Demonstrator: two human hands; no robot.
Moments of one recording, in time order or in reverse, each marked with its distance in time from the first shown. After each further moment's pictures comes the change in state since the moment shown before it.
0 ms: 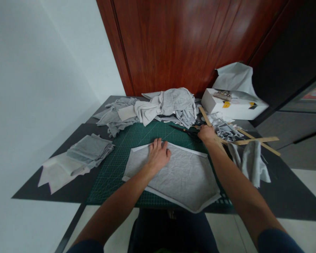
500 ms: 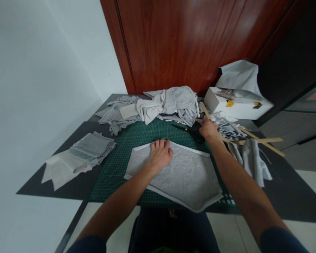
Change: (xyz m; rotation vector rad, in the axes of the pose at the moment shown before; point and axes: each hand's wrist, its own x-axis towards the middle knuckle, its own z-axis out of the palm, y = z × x) left_hand -0.001 0.002 0.000 0.010 -0.005 0.013; right_hand 0.003 -0.013 -0.017 0.171 0.091 0.081
